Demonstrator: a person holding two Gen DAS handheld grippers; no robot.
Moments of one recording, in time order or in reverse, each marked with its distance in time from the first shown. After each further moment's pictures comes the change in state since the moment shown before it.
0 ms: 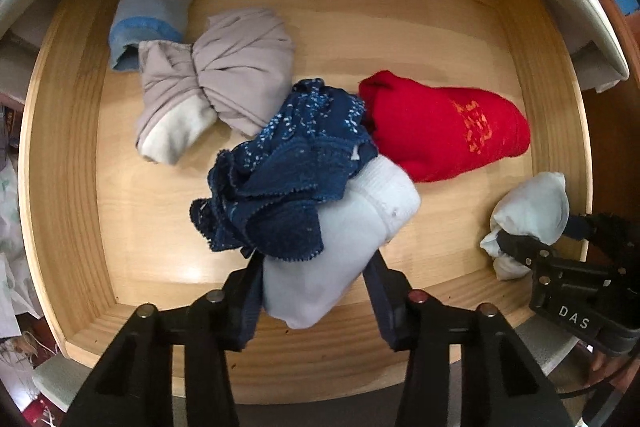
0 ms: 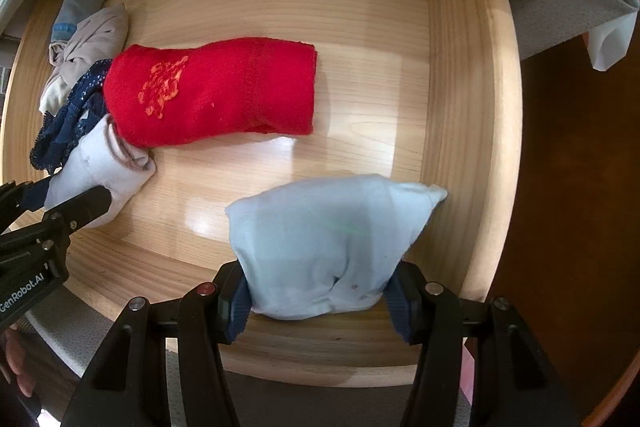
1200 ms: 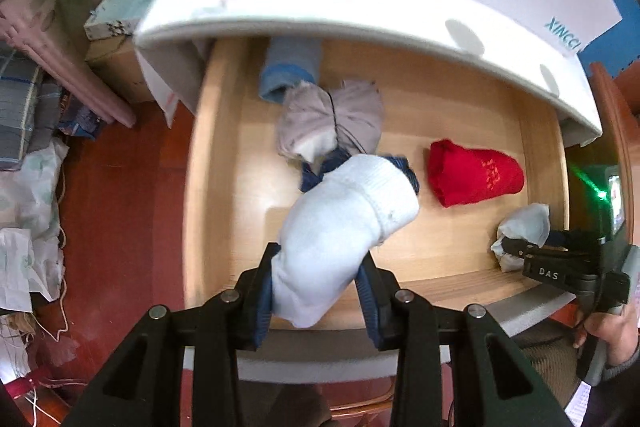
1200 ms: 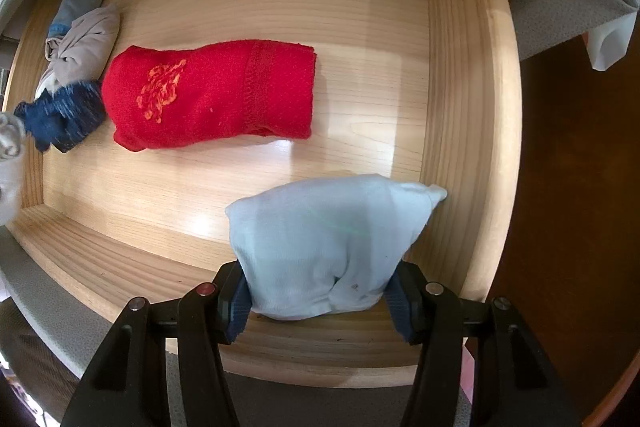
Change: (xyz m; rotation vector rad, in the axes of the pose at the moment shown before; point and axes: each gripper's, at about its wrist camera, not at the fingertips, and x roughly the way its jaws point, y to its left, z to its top) left arm -0.105 0.087 -0.039 -0.090 -0.156 0.039; right arm 0.002 0.000 0.002 -0.001 0.003 -0.004
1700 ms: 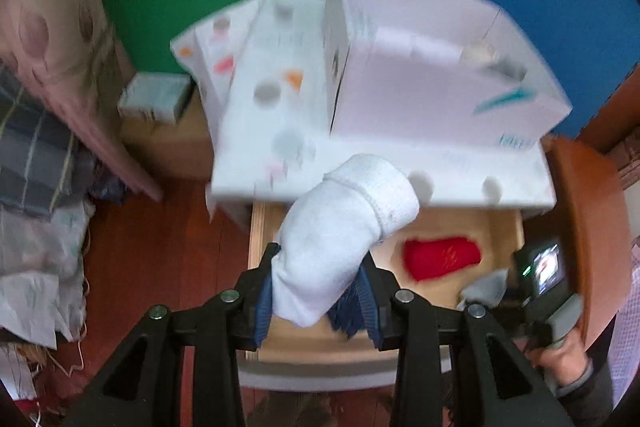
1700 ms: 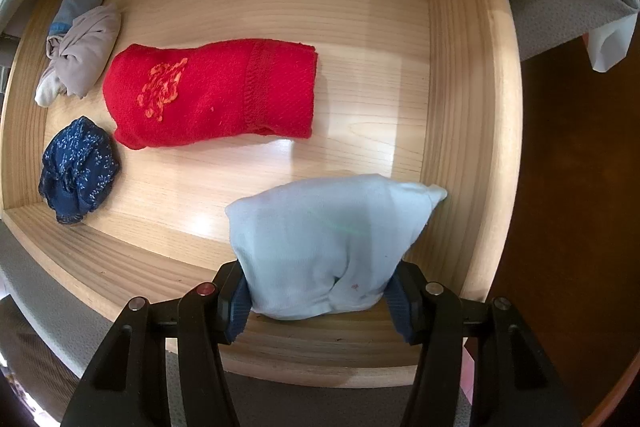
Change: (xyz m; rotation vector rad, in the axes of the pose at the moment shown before) left arm -0.134 0.013 0.054 0.021 -0.255 0.006; right arm 0.000 -0.001 0.001 -0.006 0.001 -0.002
